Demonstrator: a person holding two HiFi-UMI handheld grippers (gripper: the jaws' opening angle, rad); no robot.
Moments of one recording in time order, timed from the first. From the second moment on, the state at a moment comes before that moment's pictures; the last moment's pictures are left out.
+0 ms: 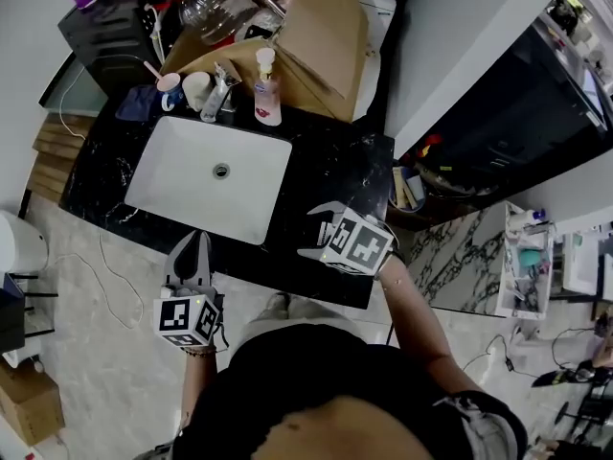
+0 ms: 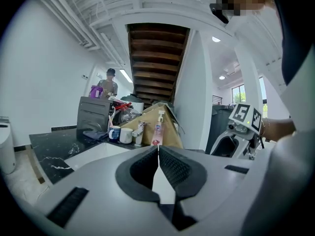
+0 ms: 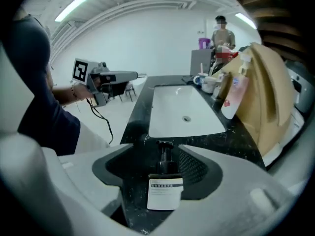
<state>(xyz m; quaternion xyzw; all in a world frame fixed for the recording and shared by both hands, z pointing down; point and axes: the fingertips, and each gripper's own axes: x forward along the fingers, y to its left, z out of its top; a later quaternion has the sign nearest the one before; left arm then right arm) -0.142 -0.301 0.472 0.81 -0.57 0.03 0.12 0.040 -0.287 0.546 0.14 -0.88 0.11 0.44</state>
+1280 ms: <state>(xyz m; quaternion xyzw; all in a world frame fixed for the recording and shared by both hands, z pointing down) -0.180 -0.270 0.480 0.76 -0.63 0.02 0.13 0.028 -0.290 0.591 0.04 -0.80 0.06 0.59</state>
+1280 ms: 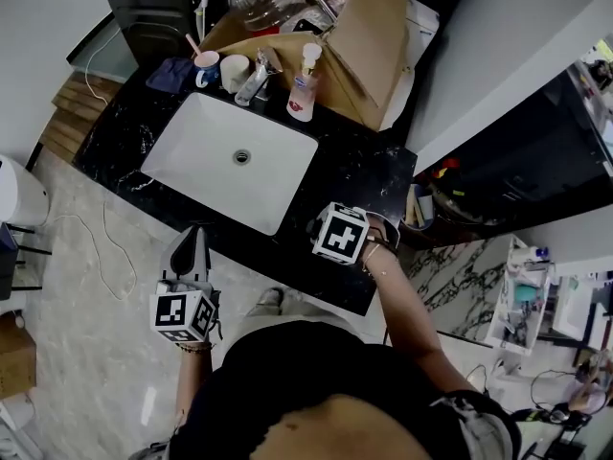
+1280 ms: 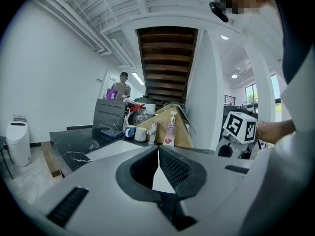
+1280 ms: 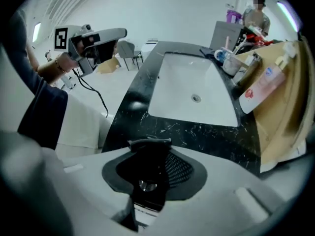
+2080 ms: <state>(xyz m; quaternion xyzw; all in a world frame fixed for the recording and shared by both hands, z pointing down) -0.141 -0.284 0.477 0.80 -0.58 0.04 0.13 0.116 -0.348 0.502 0.50 -0.86 0.00 0.10</state>
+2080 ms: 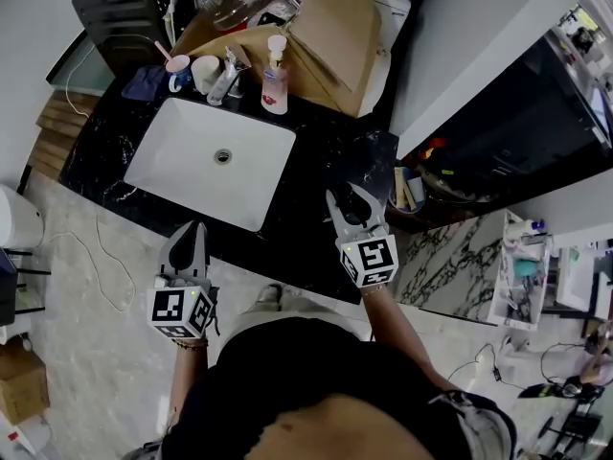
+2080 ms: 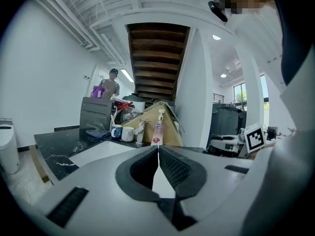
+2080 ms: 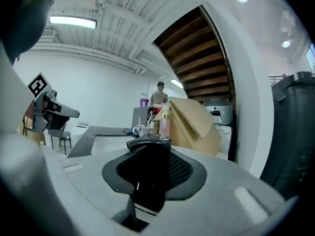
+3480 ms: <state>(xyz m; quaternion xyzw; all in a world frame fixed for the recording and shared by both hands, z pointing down) -0.086 -0.293 0.493 0.86 -0.49 0.05 0.14 0.151 -0.244 0.506 0.55 -0.83 0.08 0.01</state>
